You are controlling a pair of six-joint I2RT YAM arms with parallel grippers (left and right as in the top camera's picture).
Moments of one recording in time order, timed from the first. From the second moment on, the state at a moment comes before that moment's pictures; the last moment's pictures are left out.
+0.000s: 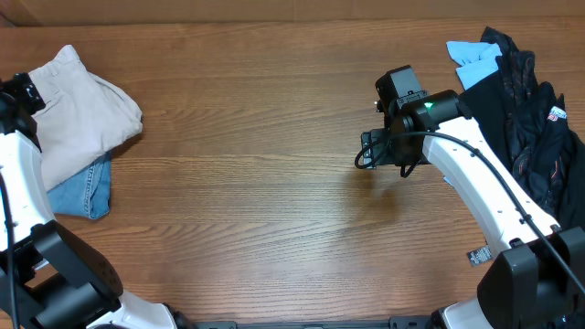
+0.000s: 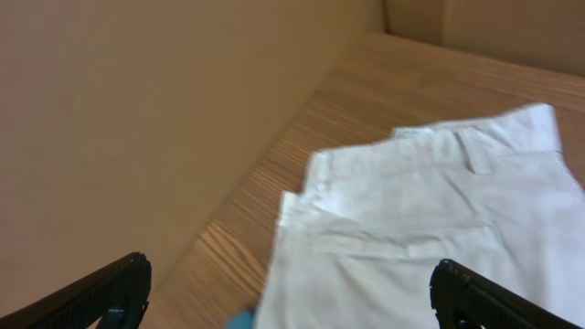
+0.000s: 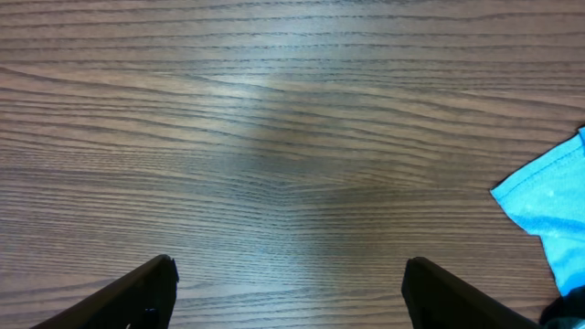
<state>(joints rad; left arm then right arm) 0.56 1.78 1.50 -0.31 -0.27 0.17 0.31 1.68 1.41 -1.13 0.06 0.24</state>
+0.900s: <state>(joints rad) 0.00 1.73 1.51 -0.92 0.26 0.06 0.31 1.68 1.41 -0.81 -0.07 0.21</state>
